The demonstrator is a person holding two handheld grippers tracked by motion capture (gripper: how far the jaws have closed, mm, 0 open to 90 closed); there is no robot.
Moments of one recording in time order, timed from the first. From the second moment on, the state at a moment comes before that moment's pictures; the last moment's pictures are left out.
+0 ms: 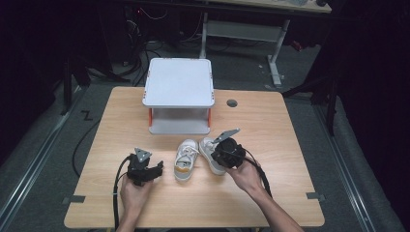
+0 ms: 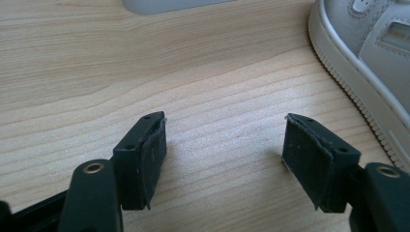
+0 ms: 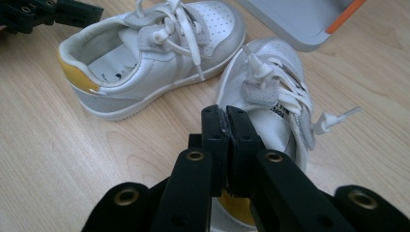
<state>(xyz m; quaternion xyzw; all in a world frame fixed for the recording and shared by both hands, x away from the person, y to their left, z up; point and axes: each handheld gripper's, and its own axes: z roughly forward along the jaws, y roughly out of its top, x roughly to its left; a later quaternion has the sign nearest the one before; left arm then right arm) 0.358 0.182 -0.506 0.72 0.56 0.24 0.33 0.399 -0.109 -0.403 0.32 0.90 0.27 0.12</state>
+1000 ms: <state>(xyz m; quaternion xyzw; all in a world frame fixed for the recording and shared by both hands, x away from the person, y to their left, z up) 0.356 0.180 -0.506 0.72 0.56 0.25 0.33 0.388 -0.083 -0.435 0.29 0.90 0.32 0.06</state>
